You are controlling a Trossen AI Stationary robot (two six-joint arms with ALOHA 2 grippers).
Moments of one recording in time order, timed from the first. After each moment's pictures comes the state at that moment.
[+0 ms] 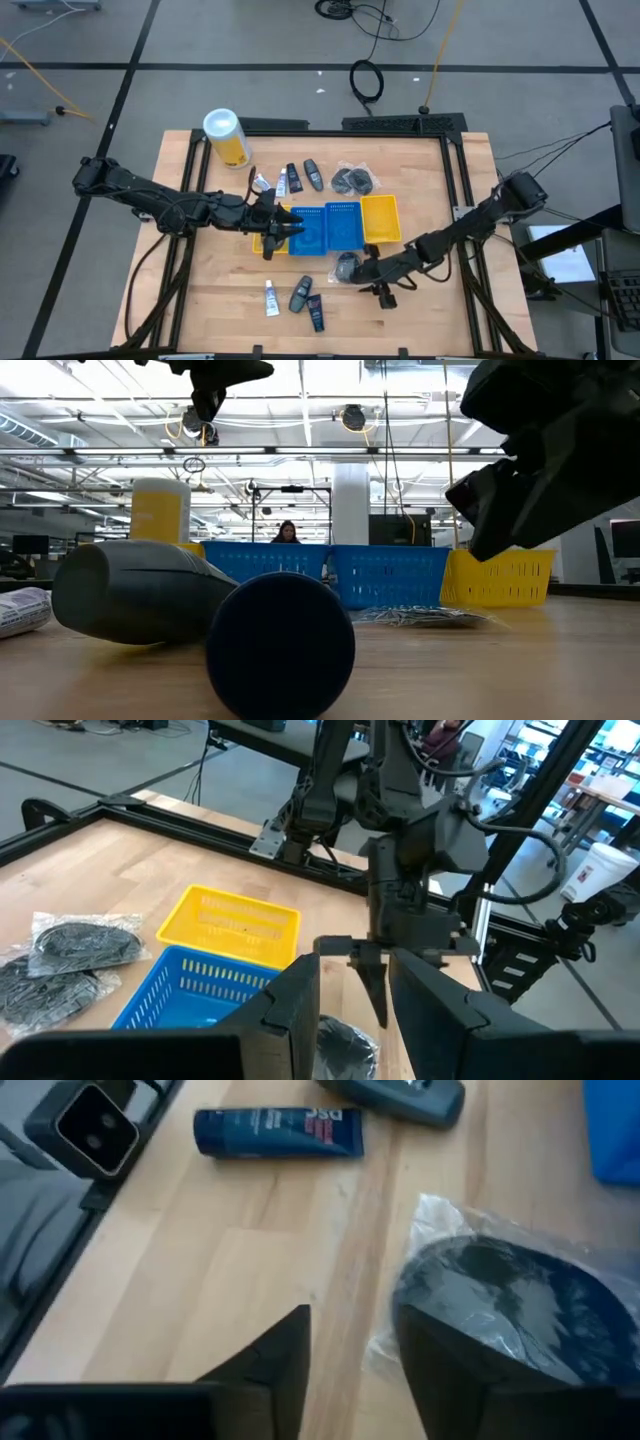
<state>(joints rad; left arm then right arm) -0.23 1.18 0.73 0.26 -0.20 -0.35 0.48 1.61 0.67 0.24 0.05 0.30</state>
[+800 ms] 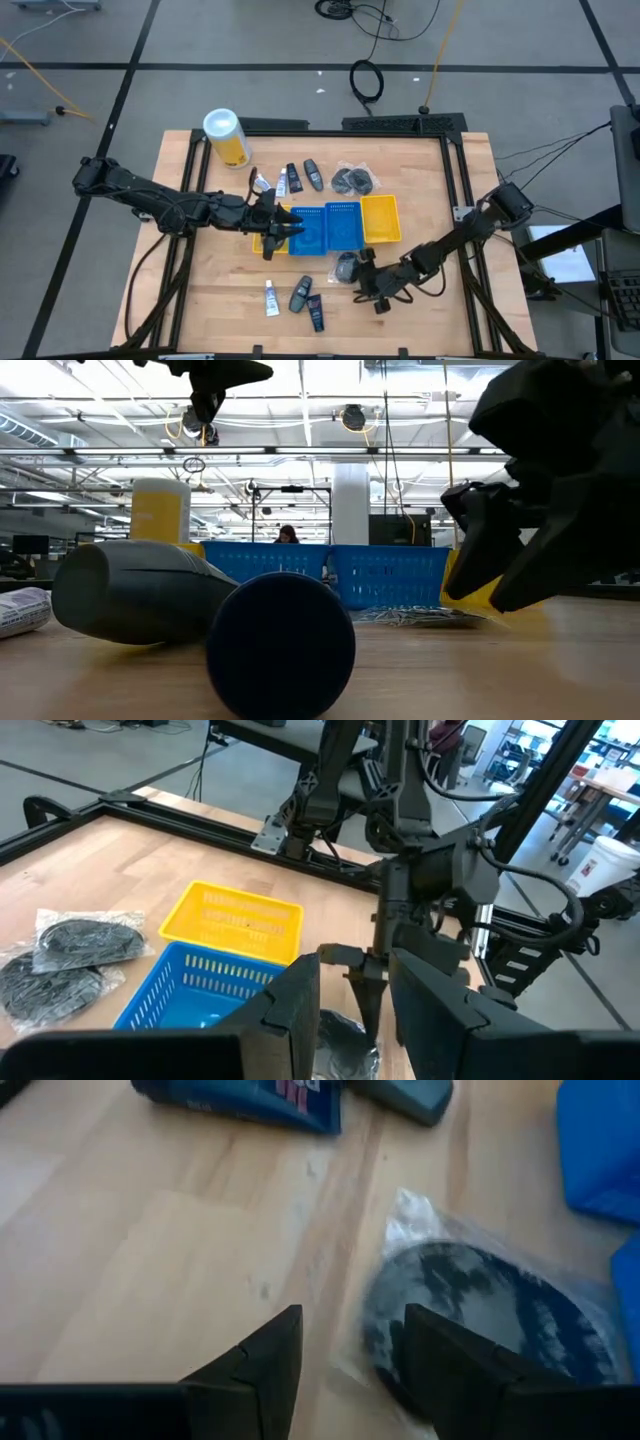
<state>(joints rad) -0.23 1.18 0.73 0.24 -0.20 -0.34 0.55 1.77 0.70 0.33 0.26 0.15</state>
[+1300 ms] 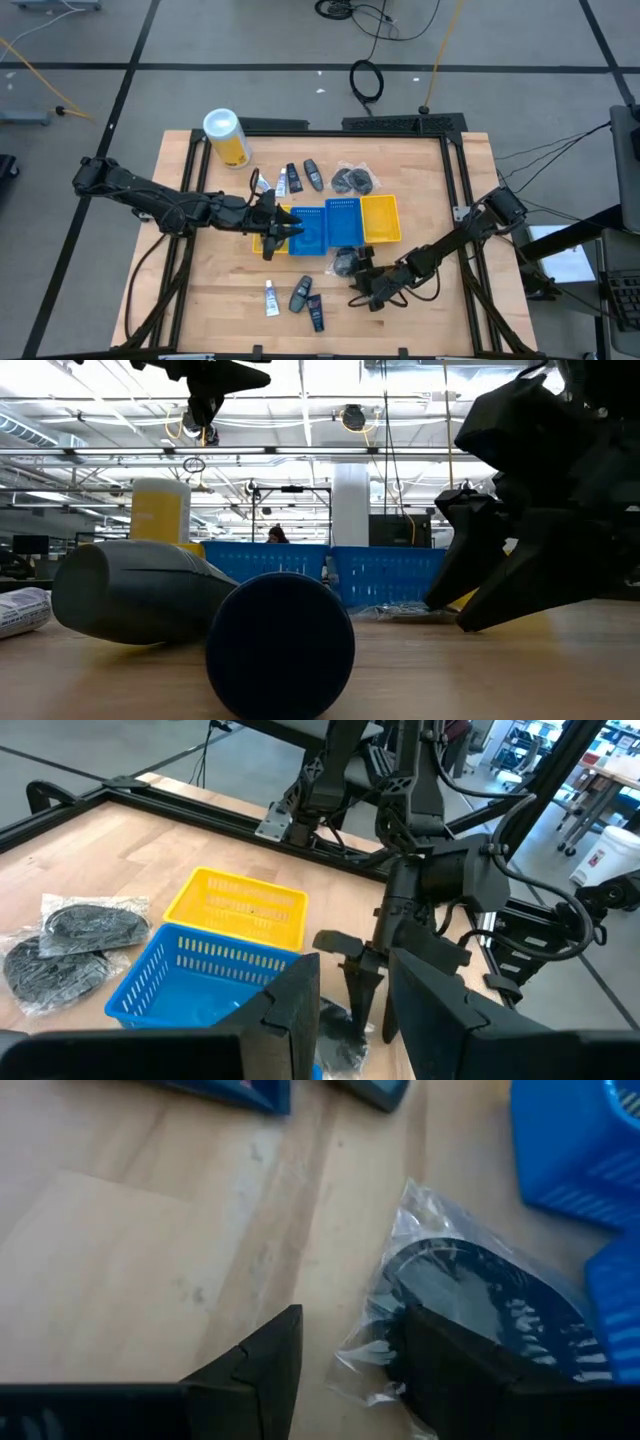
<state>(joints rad) -0.23 1.18 0.73 0.21 -0.20 -0.35 0.55 1.83 0.73 0.24 0.40 0.14</state>
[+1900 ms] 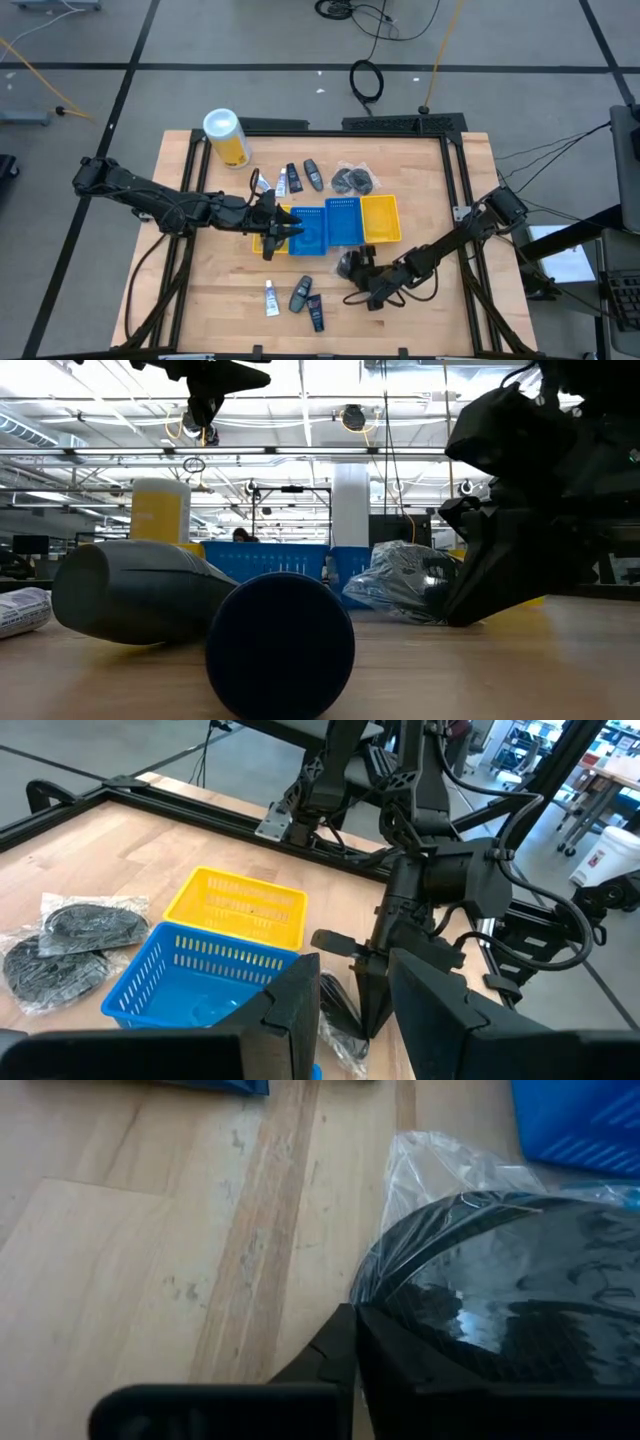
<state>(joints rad) -0.23 1.18 0.73 0.21 -0.20 -0.35 0.55 1.83 0.73 0.14 0.35 0.26</state>
